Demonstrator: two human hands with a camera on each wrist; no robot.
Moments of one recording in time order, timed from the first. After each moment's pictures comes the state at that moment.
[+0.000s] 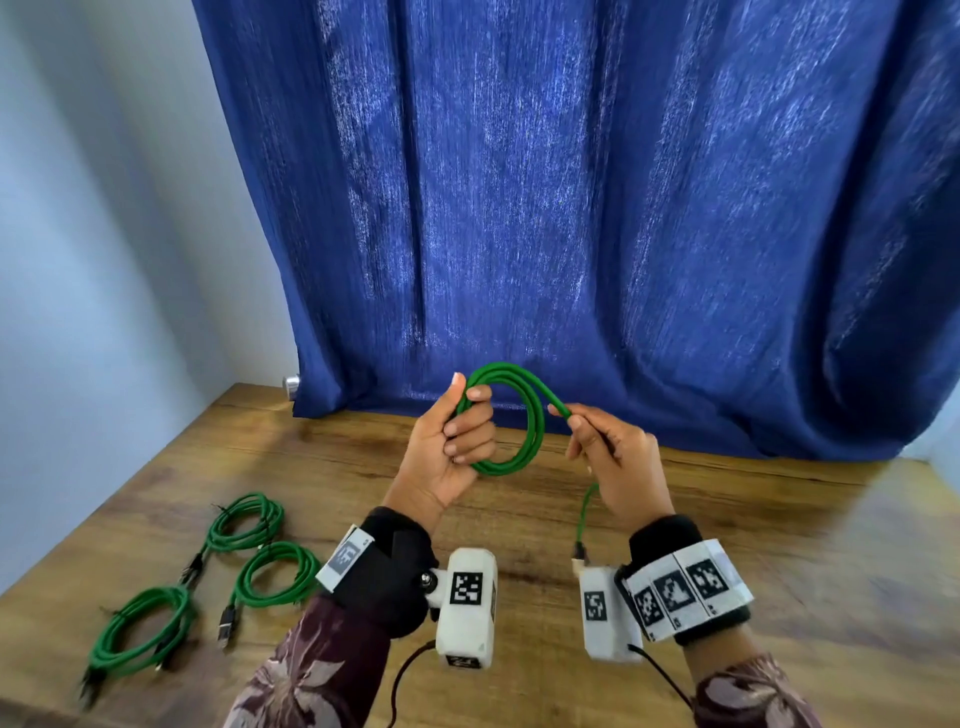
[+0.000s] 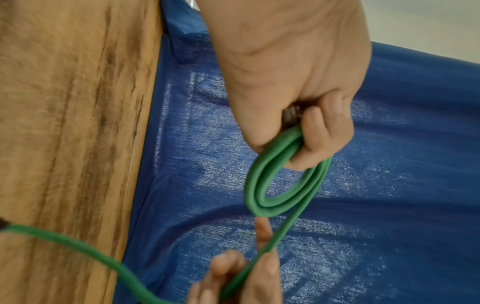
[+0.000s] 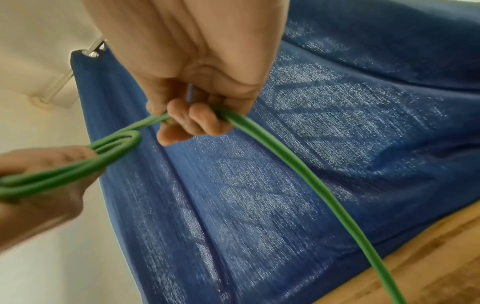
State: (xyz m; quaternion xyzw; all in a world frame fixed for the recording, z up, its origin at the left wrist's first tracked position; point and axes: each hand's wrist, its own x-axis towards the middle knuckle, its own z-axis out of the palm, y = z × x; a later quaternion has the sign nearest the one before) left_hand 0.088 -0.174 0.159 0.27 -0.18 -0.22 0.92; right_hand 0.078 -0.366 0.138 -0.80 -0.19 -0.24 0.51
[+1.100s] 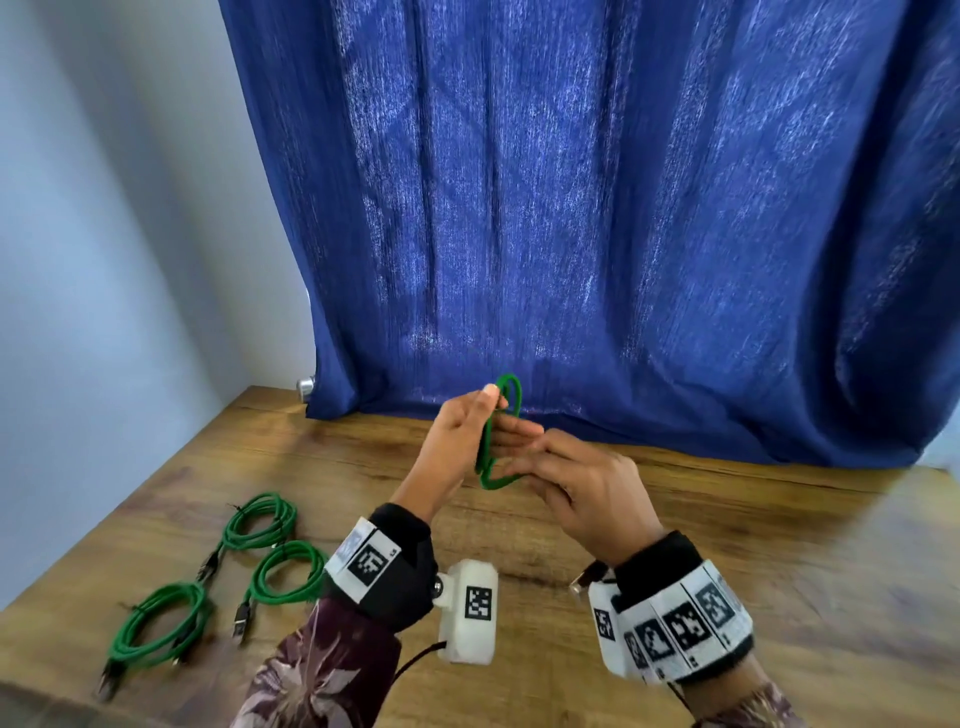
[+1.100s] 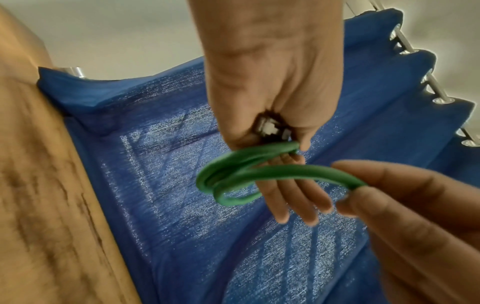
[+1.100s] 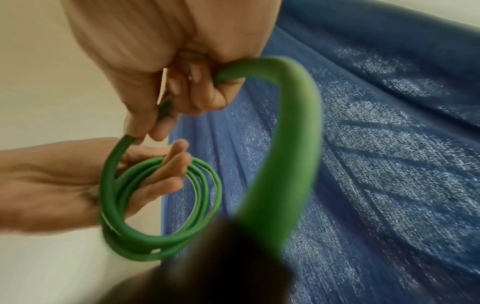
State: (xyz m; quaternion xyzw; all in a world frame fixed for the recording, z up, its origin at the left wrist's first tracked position) left_hand 0.080 -0.181 0.165 0.62 -0.10 -0.01 0.78; right_hand 0.044 -0.341 0.156 -0.83 -0.38 -0.29 0.28
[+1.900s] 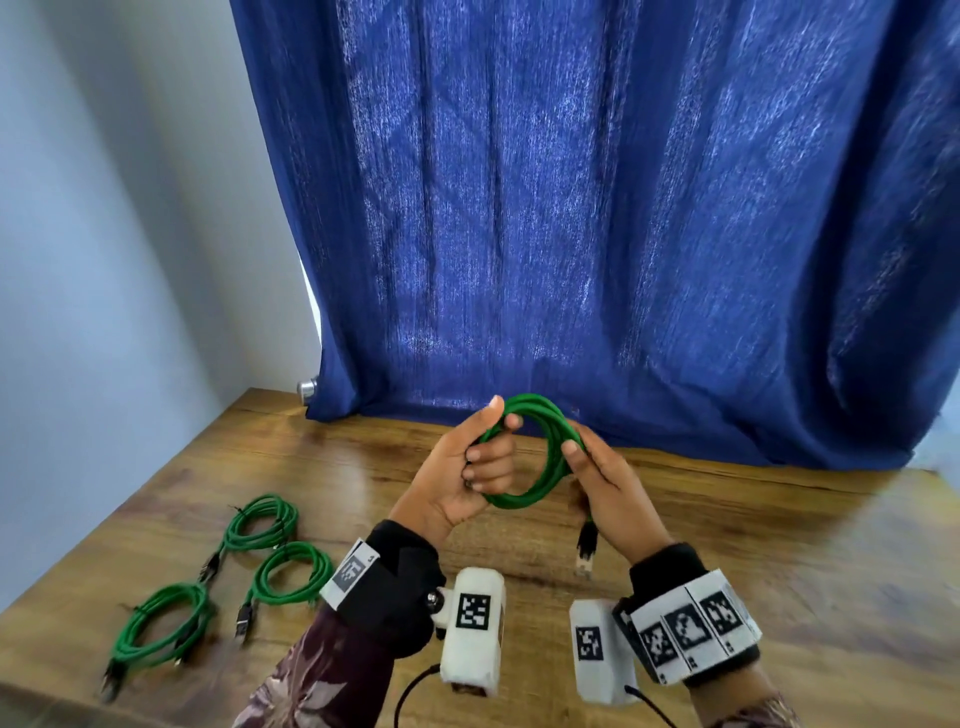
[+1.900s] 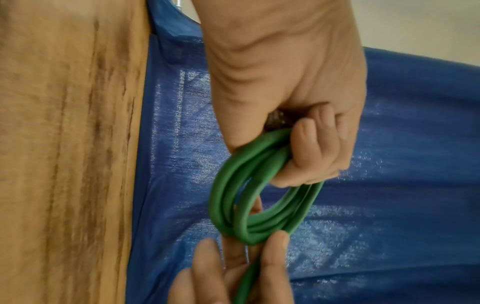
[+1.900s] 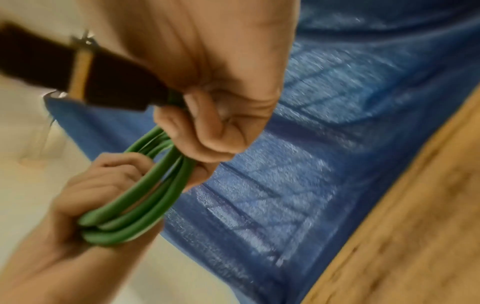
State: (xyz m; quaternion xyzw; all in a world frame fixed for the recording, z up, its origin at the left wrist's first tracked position) left_hand 0.063 -0.176 0.166 0.37 -0.14 -0.25 0.88; right_hand 0.051 -0.345 0.135 -0.77 -0.17 -0.09 0.61
